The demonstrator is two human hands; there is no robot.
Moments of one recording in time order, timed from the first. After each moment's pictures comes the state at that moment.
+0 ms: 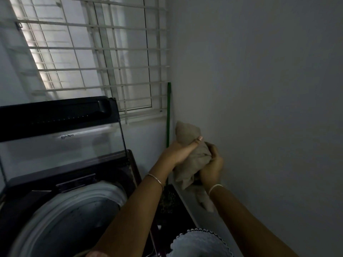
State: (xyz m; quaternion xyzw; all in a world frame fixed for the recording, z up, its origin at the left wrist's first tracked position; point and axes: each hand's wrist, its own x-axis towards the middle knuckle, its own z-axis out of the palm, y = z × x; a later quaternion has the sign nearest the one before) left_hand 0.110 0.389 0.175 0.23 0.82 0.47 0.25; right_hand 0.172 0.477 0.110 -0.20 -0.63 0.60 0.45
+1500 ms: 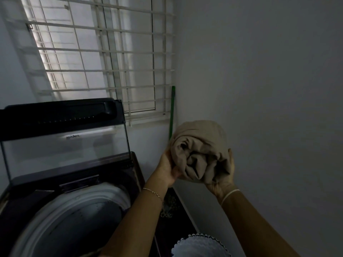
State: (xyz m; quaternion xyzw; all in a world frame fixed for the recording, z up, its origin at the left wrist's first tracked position) left_hand 0.073 0.375 0.123 0.05 0.43 0.81 0.40; right_hand 0.176 0.490 0.108 -0.10 -0.25 0.93 0.24
